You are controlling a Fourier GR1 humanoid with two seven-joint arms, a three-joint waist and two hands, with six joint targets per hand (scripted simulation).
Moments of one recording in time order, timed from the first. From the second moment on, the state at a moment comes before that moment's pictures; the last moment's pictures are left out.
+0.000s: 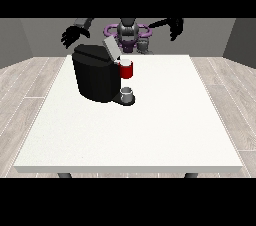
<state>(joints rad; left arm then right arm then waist) -0.73 0.13 0.34 -0.70 -0.35 -0.24 -0.22 -0.04 -0.09 -0.14 -1.28 -0.07 -0.15 -0.11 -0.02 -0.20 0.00</state>
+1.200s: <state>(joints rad) -0.42 0.02 0.30 -1.00 -0.12 -0.30 -0.16 -0.26 -0.18 -0.04 -1.46 -0.05 0.02 0.05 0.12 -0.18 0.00</state>
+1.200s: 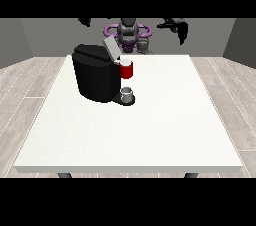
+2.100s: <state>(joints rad) -0.29 0.05 0.21 -1.32 -0.02 -0.27 -0.05 -0.46 -0.16 -0.08 -1.23 -0.05 0.05 -0.02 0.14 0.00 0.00</state>
